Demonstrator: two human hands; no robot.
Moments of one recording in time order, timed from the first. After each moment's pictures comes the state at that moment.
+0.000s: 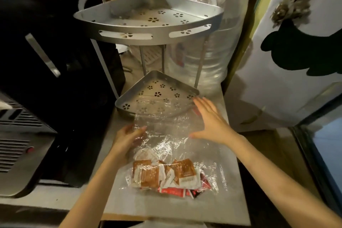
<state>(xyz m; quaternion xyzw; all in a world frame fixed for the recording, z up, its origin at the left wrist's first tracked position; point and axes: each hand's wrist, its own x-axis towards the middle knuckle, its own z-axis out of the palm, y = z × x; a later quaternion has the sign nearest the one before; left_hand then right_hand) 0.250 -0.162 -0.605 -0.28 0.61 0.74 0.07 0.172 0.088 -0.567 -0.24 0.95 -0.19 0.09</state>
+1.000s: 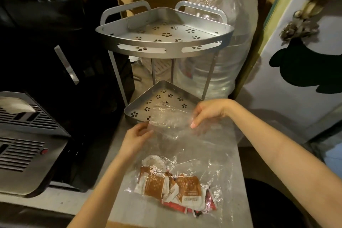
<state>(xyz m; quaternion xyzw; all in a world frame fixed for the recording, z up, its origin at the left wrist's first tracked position) 0.245 -0.154 -0.576 -0.20 0.76 0.62 0.02 0.100 0.048 -0.503 -0.21 0.84 -0.21 0.45</state>
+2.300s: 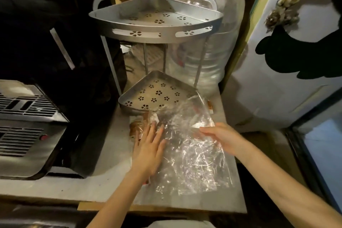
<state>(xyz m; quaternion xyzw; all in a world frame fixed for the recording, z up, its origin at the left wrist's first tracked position) 0.287 -0.116 -0.633 -0.02 0.98 0.22 0.00 0.214 0.097 -0.561 0.14 0.73 -0.61 0.28</state>
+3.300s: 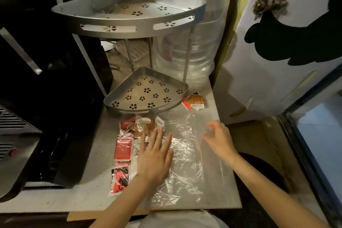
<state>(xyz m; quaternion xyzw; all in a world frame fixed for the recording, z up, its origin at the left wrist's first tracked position) 0.286 -0.078 -0.649 0.05 1.00 0.03 0.03 0.220 0.127 -0.627 0.06 0.94 -0.34 0.07</state>
